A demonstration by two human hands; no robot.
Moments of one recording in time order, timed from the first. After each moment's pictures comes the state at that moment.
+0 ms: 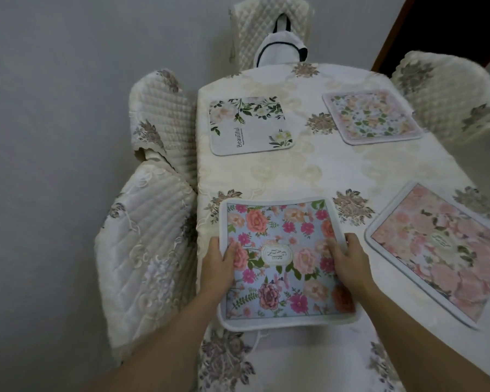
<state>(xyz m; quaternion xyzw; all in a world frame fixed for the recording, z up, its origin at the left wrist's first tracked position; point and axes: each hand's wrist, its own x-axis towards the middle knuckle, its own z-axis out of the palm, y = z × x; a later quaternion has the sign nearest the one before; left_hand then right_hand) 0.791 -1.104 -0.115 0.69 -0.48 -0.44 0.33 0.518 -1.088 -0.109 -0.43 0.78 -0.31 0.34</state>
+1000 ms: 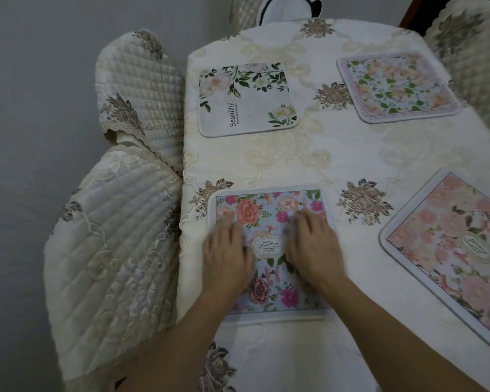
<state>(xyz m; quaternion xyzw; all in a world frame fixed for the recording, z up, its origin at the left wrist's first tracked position) 0.745 -1.138 -0.173 0.67 -0.73 -0.09 0.10 0.547 -1.150 -0.174 -0.72 0.68 -0.10 0.06</state>
